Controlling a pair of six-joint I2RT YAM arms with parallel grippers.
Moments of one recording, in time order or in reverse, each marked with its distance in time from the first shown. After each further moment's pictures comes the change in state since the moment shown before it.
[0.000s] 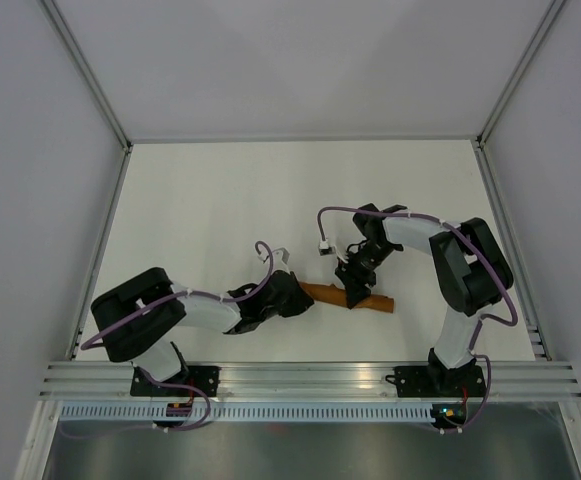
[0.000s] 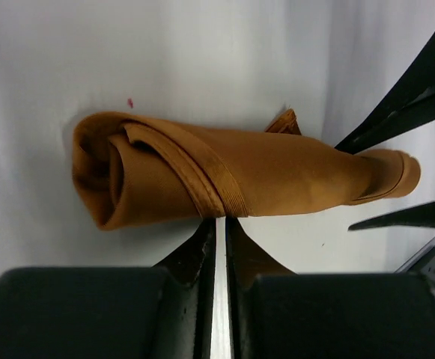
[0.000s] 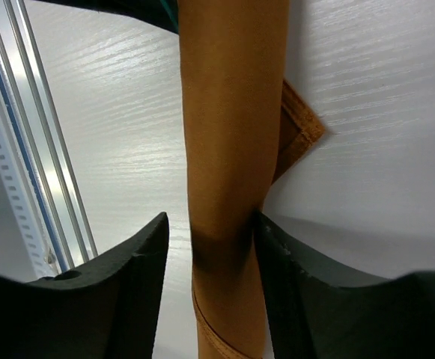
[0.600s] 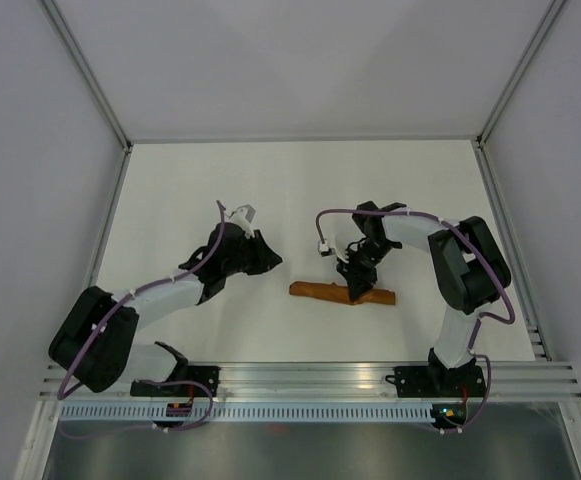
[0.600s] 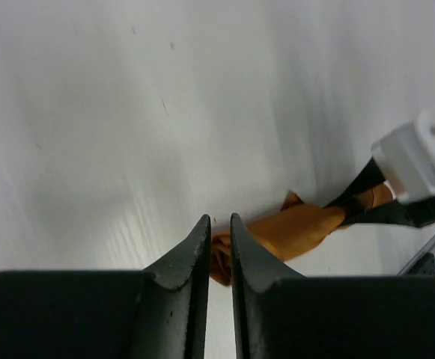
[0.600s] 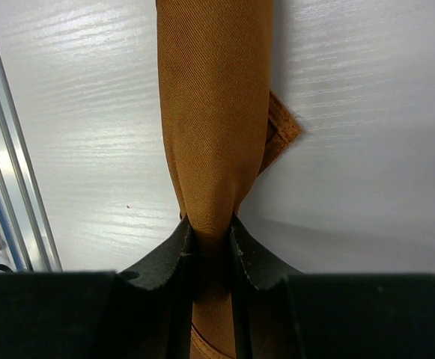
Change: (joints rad) left arm 0.499 -0.203 0.104 -0.169 0.407 0.421; right arm -0.001 0.012 0.025 -0.010 0.063 -0.124
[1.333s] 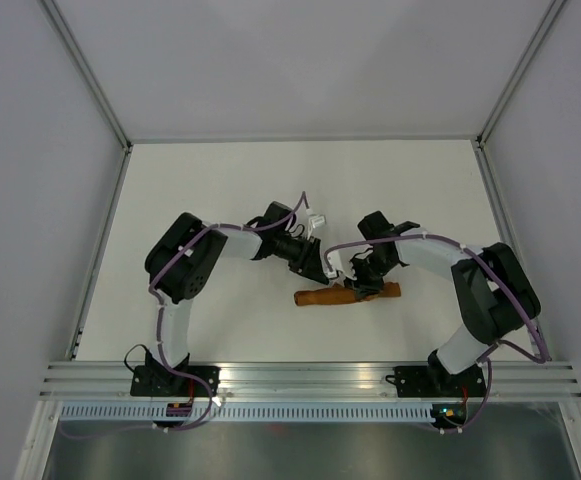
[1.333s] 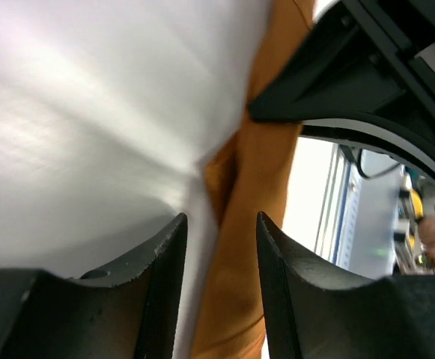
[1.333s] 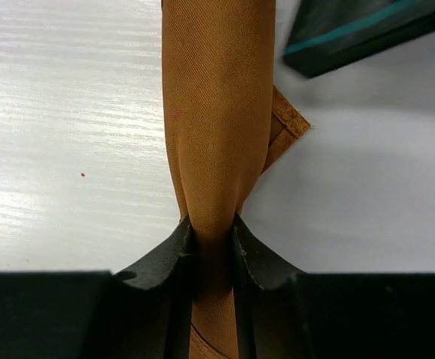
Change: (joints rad) left arm -0.104 0.716 0.517 -0.159 0.779 0.431; right arm 0.037 -0.251 -0.238 0.223 0.126 -0.207
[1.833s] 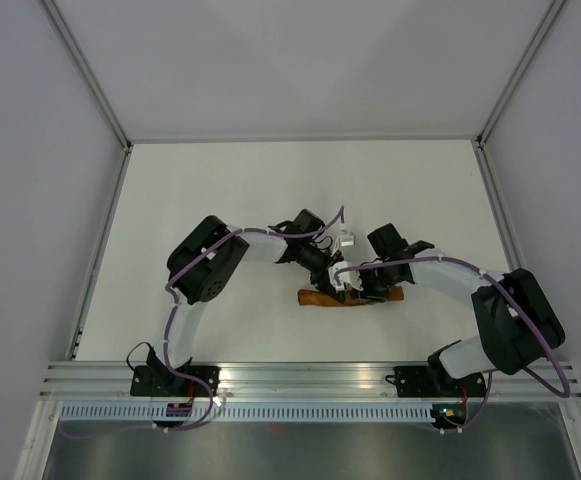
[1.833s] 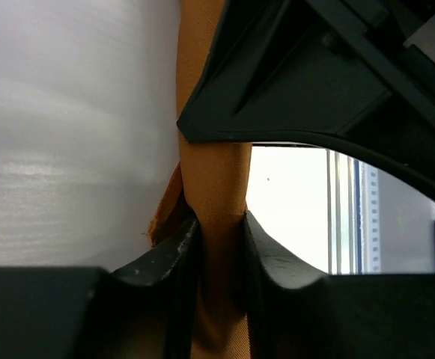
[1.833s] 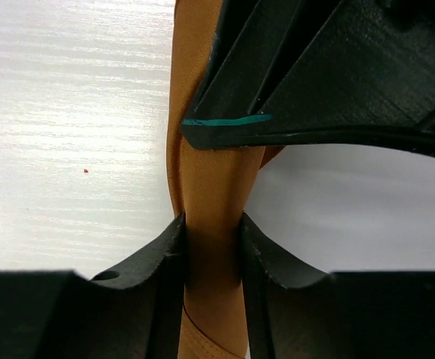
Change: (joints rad) left arm -0.133 0.083 0.135 -0.131 0.053 0.272; right arm 0.001 -0.180 -0.180 0.158 0.022 0.005
